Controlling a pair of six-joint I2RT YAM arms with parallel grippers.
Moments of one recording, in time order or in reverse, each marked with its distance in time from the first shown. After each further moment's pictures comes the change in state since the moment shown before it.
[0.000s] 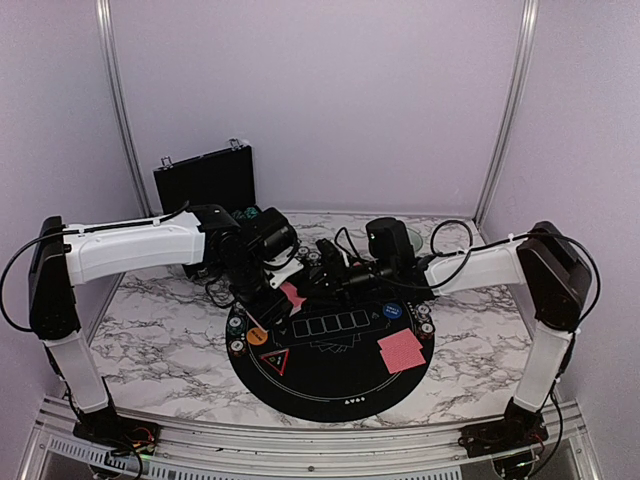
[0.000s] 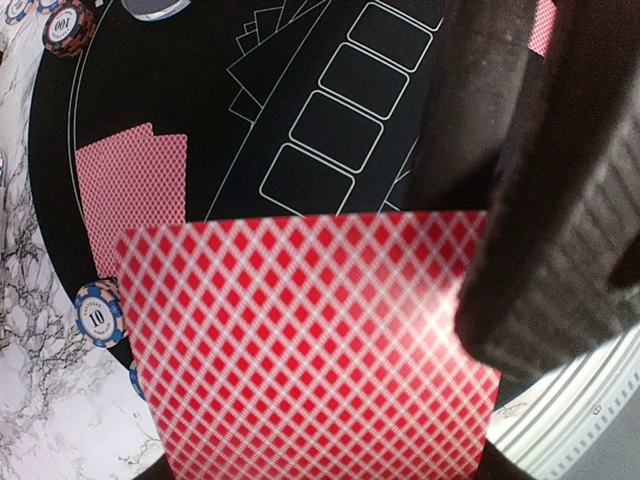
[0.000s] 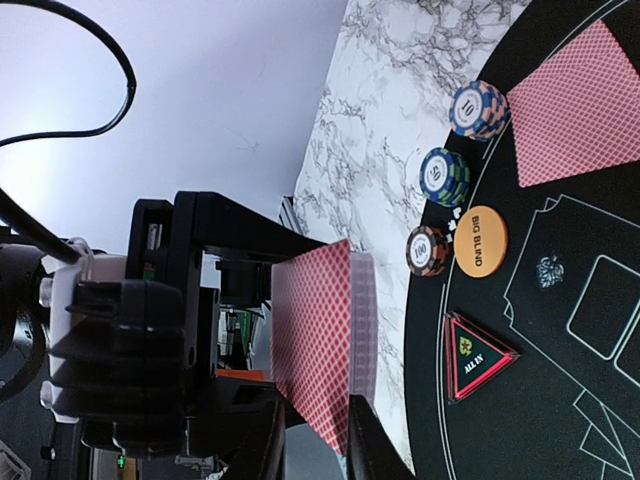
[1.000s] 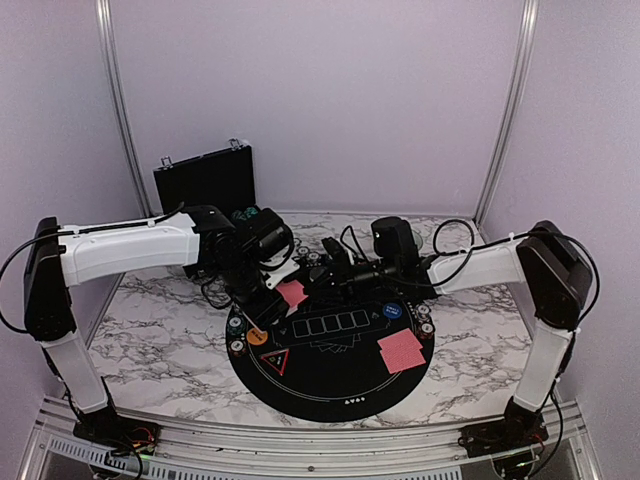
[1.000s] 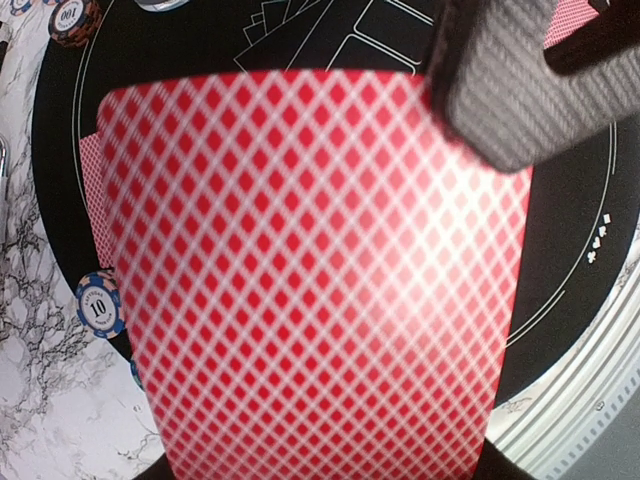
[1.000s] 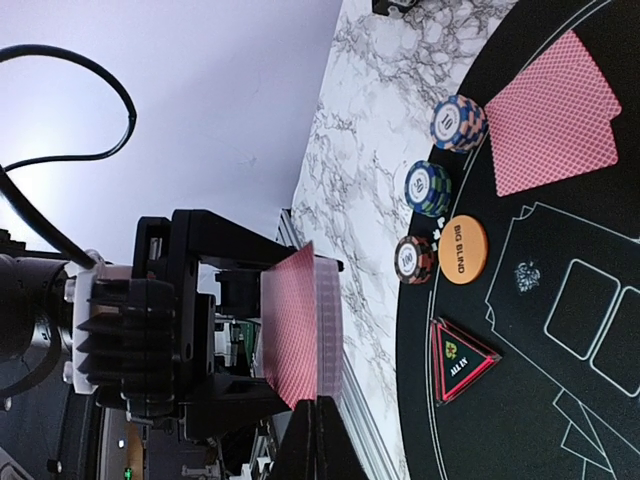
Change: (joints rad) left arm 0.006 -0.027 -0.031 0.010 0.000 0.000; right arm -0.036 0.002 -0.011 0.017 -0.004 0.012
